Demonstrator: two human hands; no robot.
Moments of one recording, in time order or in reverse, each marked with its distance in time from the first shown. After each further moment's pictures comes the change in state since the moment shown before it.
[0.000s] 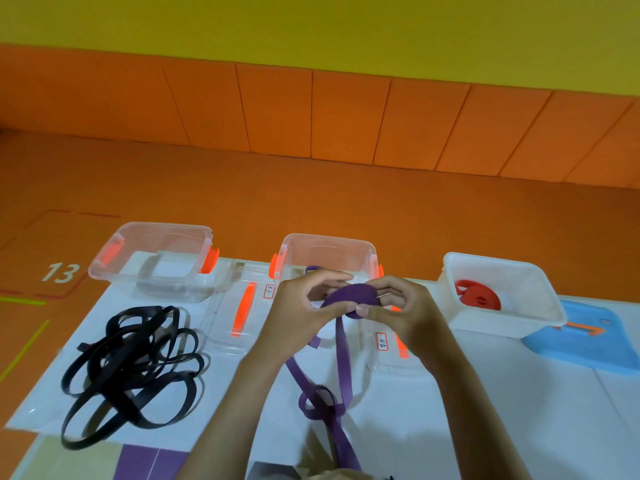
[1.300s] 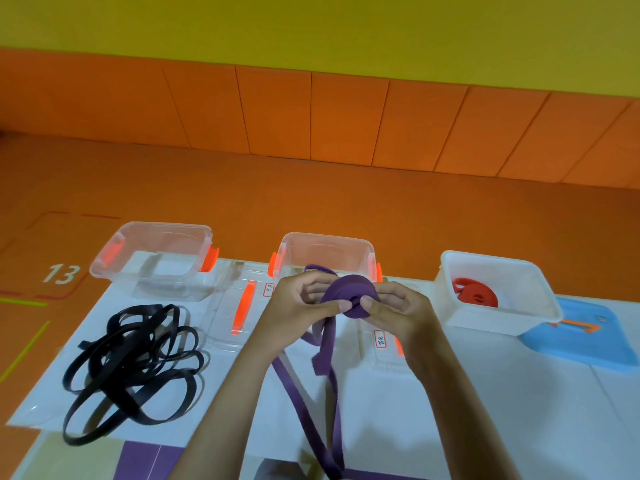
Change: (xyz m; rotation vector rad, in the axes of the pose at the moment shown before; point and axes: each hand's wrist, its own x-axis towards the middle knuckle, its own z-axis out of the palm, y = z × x) left_hand -0.004 -0.005 -0.006 -0.165 -0.091 -0.143; right_hand -0.014 0.012 0.006 0.279 0.134 0.129
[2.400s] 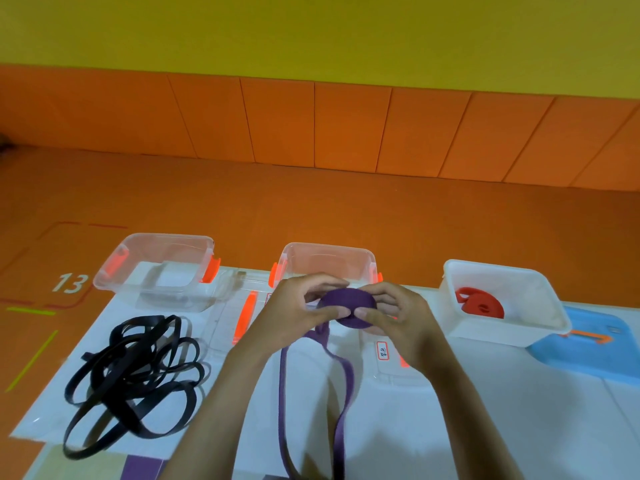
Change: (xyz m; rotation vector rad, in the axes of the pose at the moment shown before) left_hand 0.021 0.006 -0.006 0.228 -0.095 0.079; right_hand 0.015 -0.012 -0.007 -0.258 -0.121 -0.144
